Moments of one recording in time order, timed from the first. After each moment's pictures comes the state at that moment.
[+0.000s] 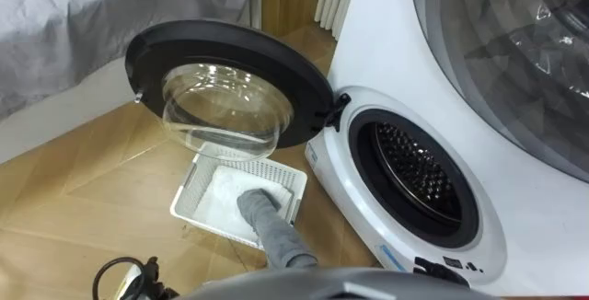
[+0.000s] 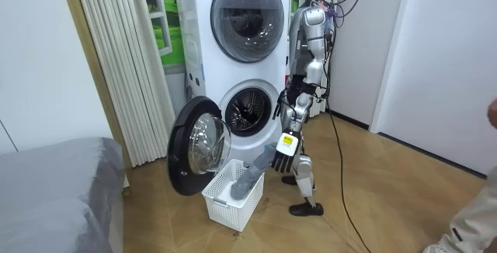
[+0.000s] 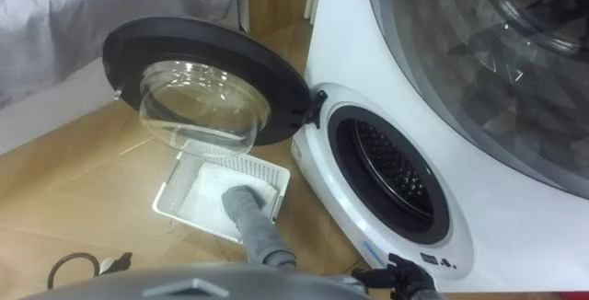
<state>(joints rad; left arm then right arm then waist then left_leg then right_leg) 0.20 0.18 0.07 1.10 0.47 0.04 0.14 0.10 -0.22 0.03 1.28 0.23 -0.04 0.11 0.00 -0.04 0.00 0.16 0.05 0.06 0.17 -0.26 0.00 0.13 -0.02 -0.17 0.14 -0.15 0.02</state>
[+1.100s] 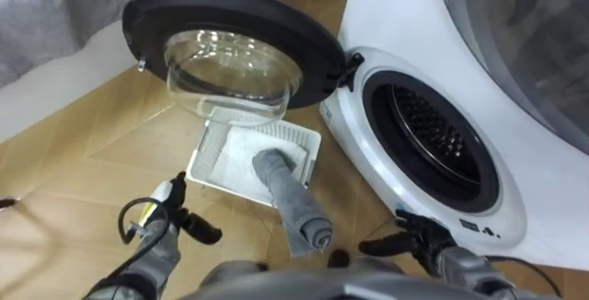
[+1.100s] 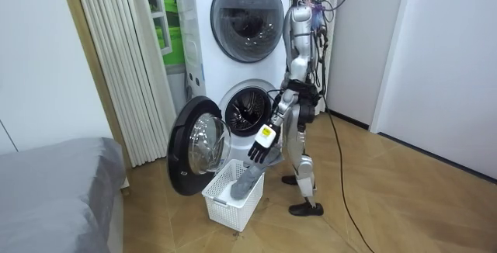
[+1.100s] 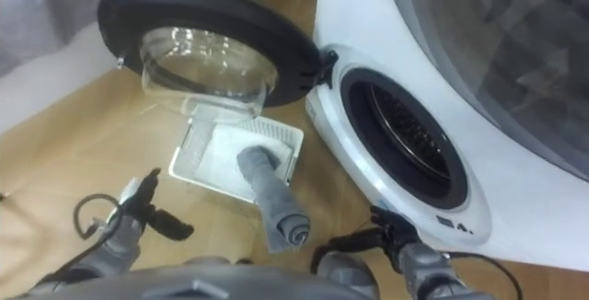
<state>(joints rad) -0.09 0.16 -0.09 1.23 0.46 -0.13 0.22 -0.12 -0.21 0.15 1.34 0.12 -0.11 0.12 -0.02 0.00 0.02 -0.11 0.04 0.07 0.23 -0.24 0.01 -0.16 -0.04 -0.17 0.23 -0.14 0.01</state>
